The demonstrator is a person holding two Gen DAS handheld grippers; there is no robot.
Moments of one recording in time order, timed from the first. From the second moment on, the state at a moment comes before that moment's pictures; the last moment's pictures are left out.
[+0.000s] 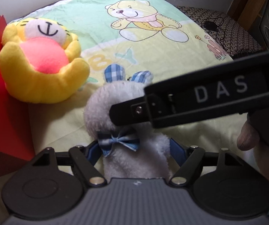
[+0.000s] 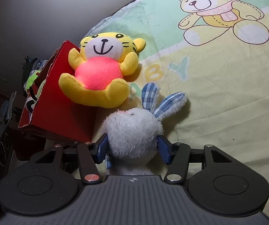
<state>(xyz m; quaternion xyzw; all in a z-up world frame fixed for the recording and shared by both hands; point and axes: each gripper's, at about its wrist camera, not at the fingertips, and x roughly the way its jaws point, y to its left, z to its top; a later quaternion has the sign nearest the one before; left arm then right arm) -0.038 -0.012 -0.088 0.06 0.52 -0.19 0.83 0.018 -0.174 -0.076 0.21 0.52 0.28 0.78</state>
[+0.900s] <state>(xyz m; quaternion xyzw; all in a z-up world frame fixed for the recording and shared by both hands) -0.041 -0.036 -0.005 0.10 0.46 -0.17 0.86 0.001 -0.205 0.003 0.22 0.42 0.28 0.84</state>
